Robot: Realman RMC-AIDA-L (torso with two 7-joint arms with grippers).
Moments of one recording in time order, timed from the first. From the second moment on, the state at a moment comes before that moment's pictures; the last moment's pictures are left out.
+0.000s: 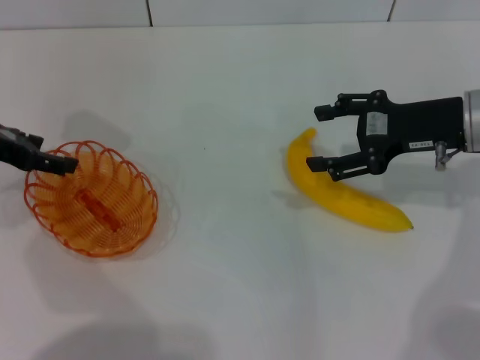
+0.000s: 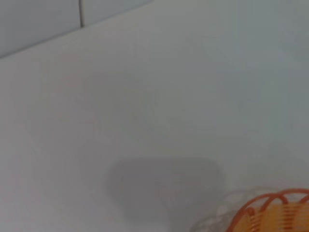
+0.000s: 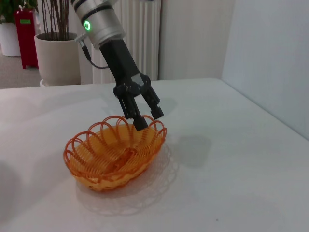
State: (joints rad) left arm -0.72 -1.96 0.68 0.78 2.57 1.35 -1.88; right arm 0.64 2.04 -0.57 -0.69 -2.23 -1.60 1.16
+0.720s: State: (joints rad) left arm -0.73 -1.96 0.68 0.74 2.60 1.31 -1.88; right arm 0.64 2.03 -0.57 -0.68 -2.23 -1.60 1.16
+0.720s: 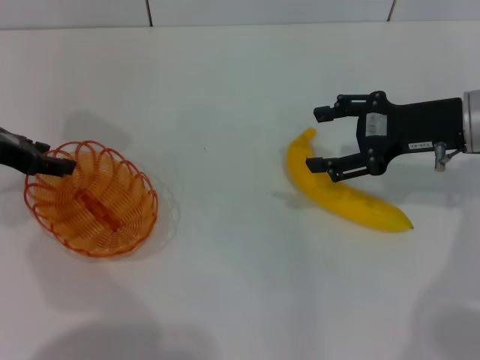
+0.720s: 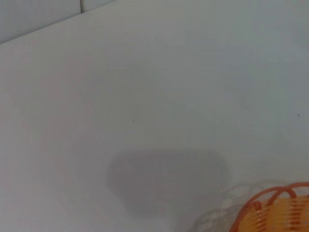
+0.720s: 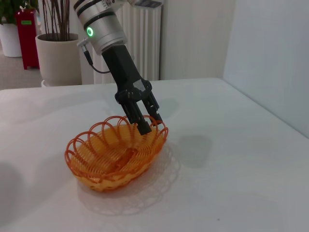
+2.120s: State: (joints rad) left arm -0.75 -1.95 0.69 0.70 2.61 1.31 -1.88; right arm 0.65 2.03 -0.58 -0.68 -2.24 -1.60 1.18
